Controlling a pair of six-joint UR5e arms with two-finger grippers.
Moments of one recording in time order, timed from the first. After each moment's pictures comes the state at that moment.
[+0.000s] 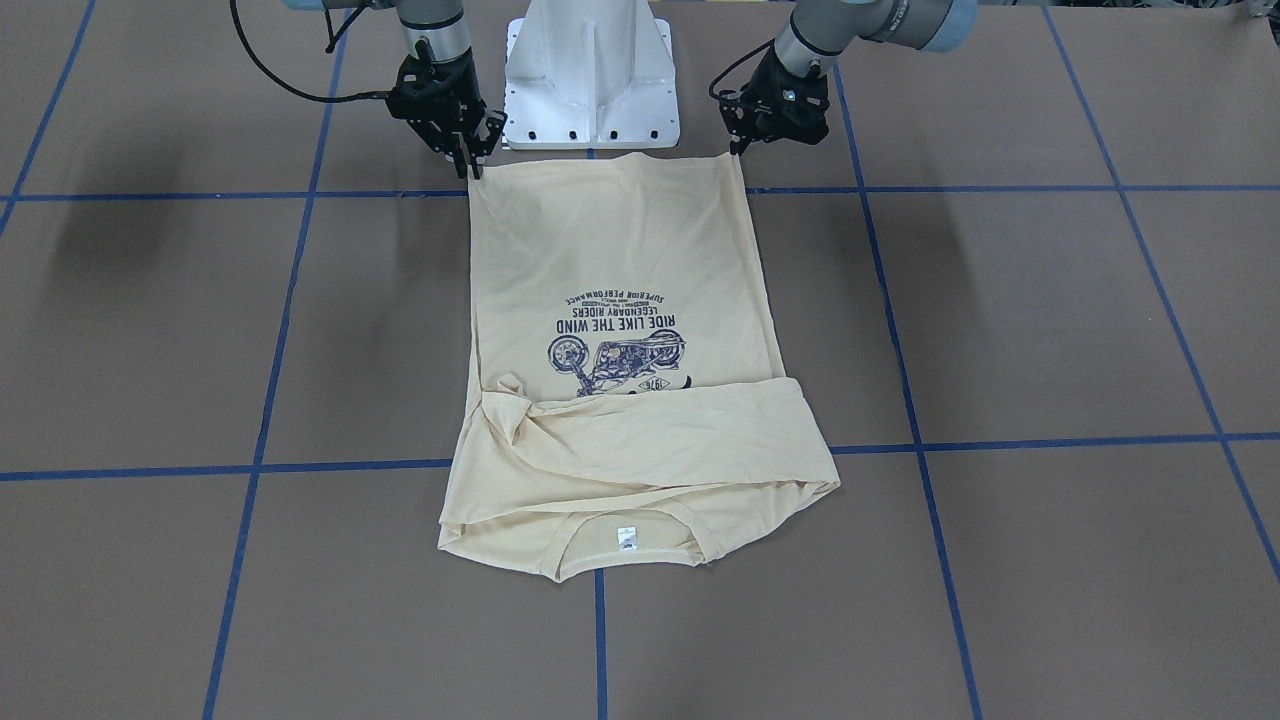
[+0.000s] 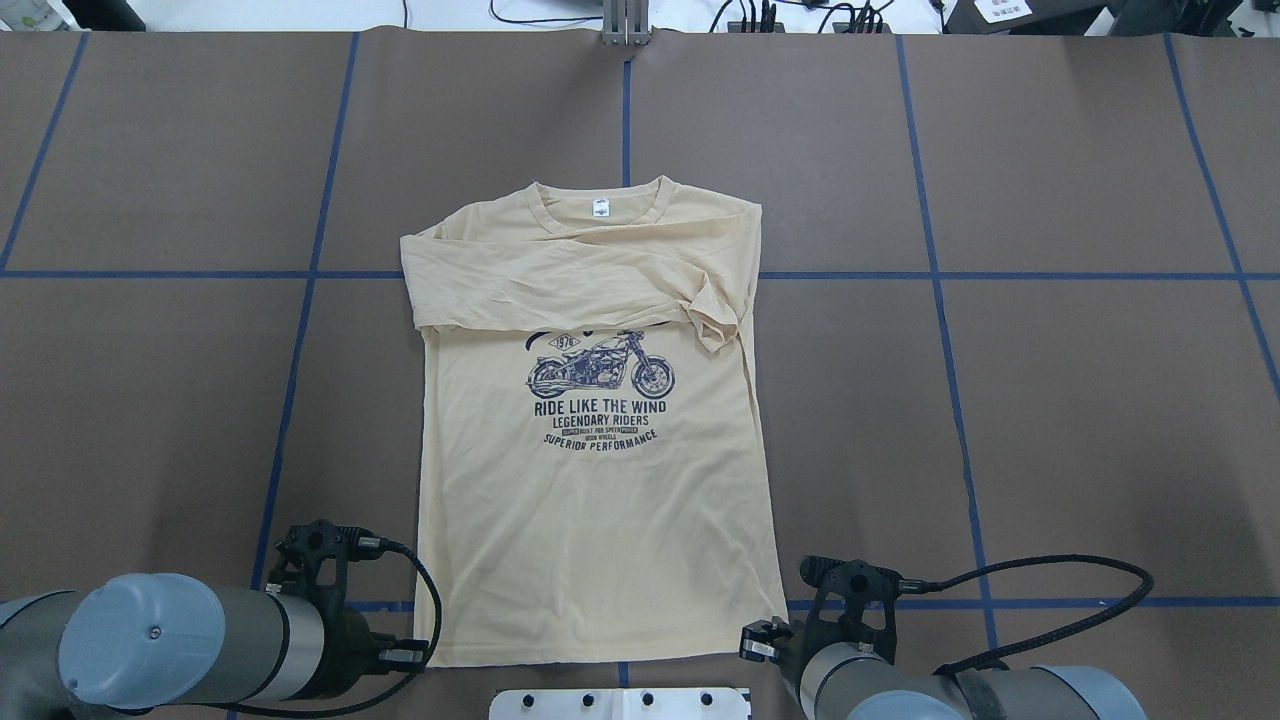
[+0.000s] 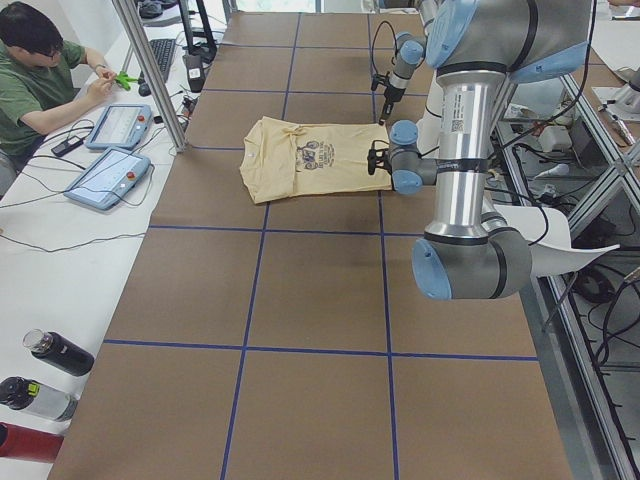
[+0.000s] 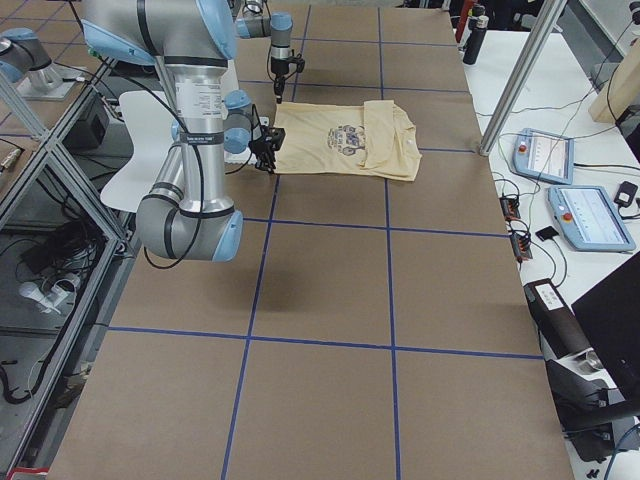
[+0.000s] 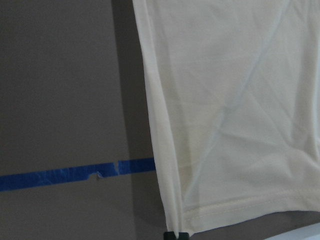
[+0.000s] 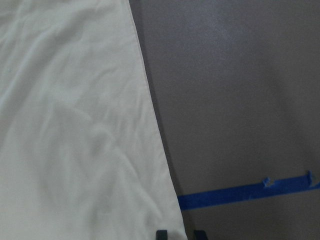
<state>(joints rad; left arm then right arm) -0.13 -1.61 -2.05 -2.12 -1.74 -1.45 -0.03 -1.38 2.06 -1.45 1.30 1.77</state>
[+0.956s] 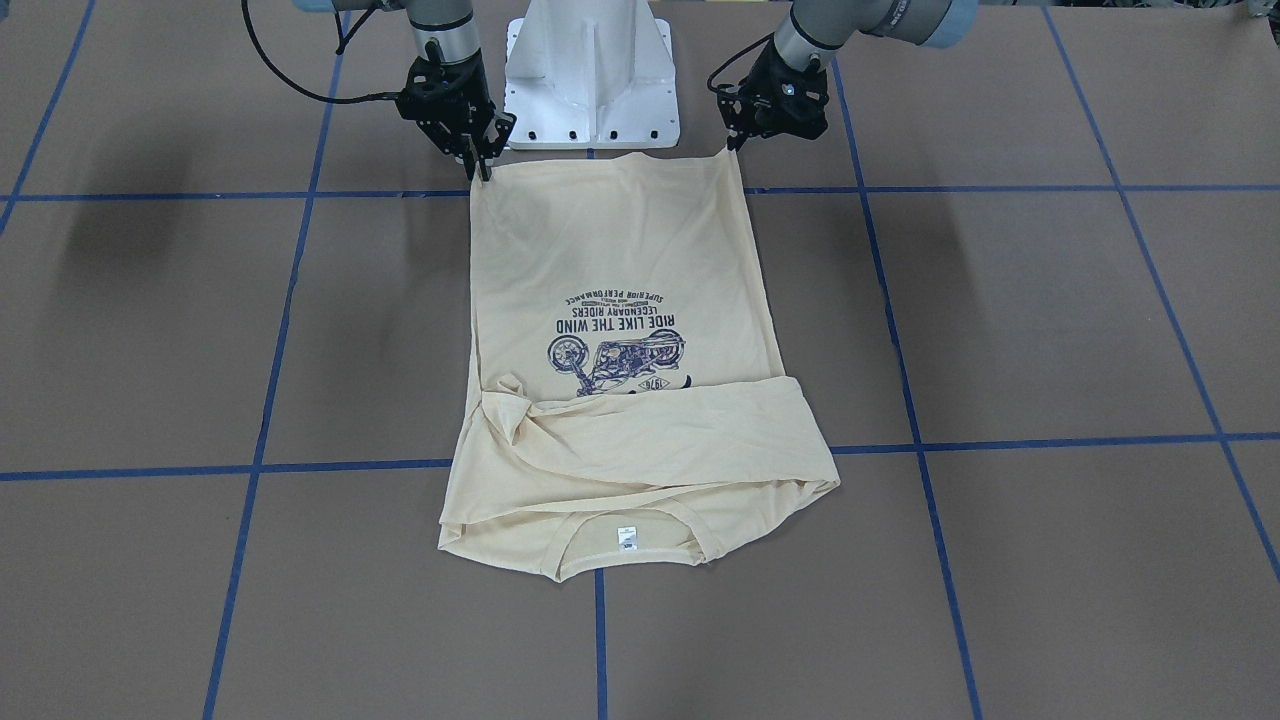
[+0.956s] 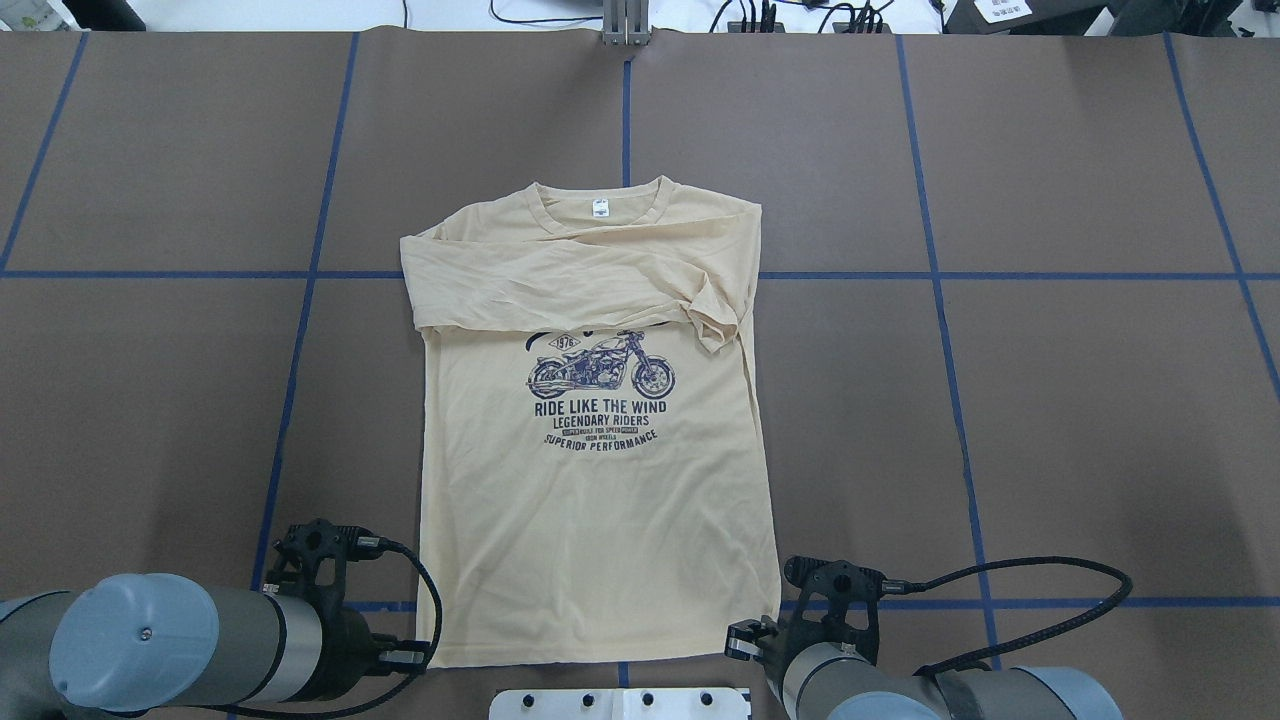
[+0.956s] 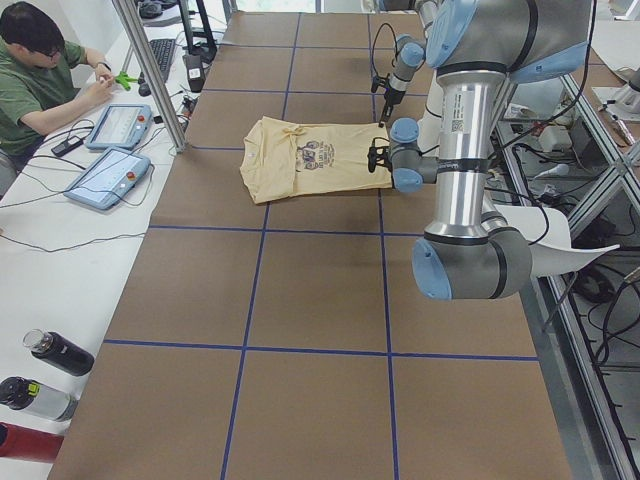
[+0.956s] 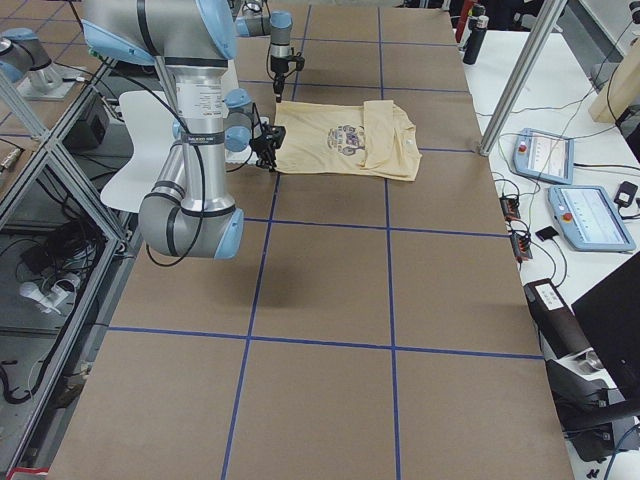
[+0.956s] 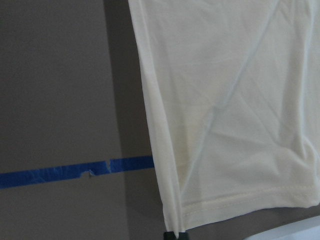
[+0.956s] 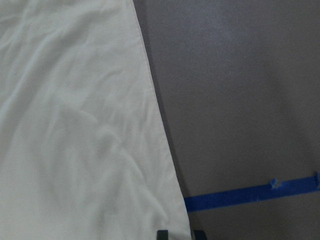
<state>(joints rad) -0.13 -1.61 -2.07 -2.12 -1.74 -1.45 -0.03 -1.35 2.04 -1.45 1.29 1.78</state>
